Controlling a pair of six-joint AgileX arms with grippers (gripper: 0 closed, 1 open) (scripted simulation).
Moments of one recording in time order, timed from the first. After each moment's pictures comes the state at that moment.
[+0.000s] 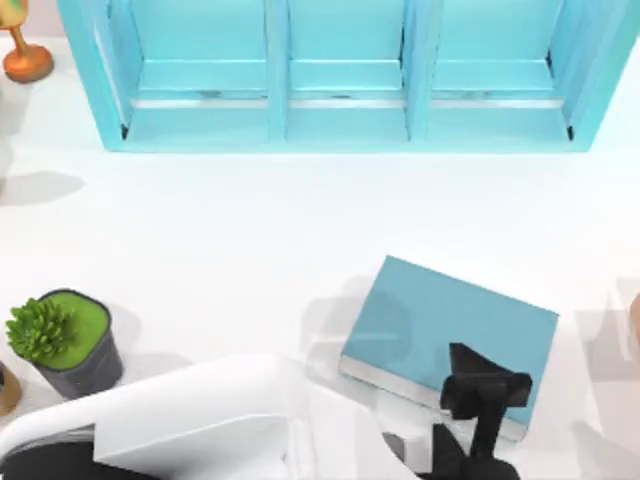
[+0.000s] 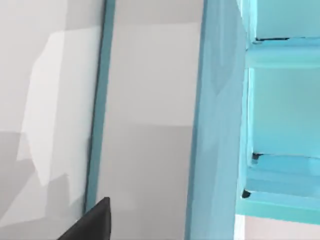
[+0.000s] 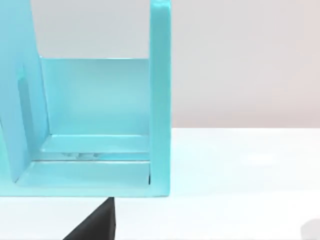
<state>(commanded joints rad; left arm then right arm) -1.47 2.22 1.30 -0.52 -1.24 -2.91 0.00 0.00 0.00 0.00 0.00 0.00</state>
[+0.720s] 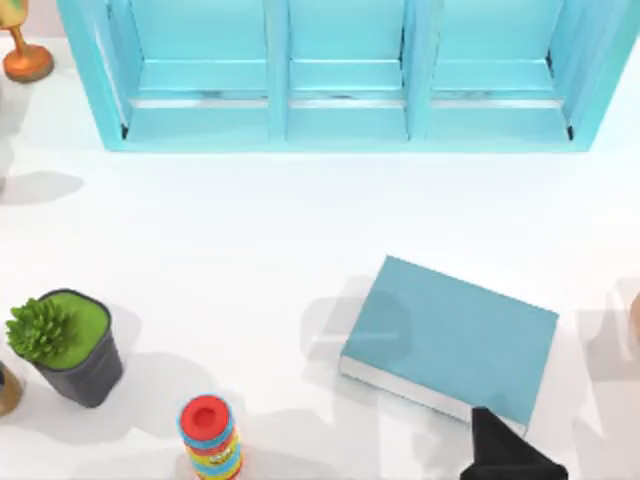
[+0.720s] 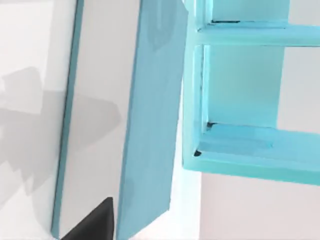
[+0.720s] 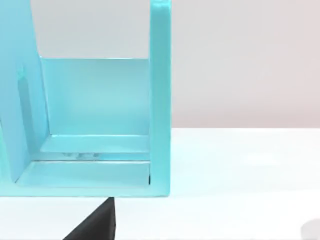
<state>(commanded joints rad) -1.66 2.23 1.46 -1.17 -1.28 -3.51 0.00 0.00 0.00 0.00 0.00 0.00</state>
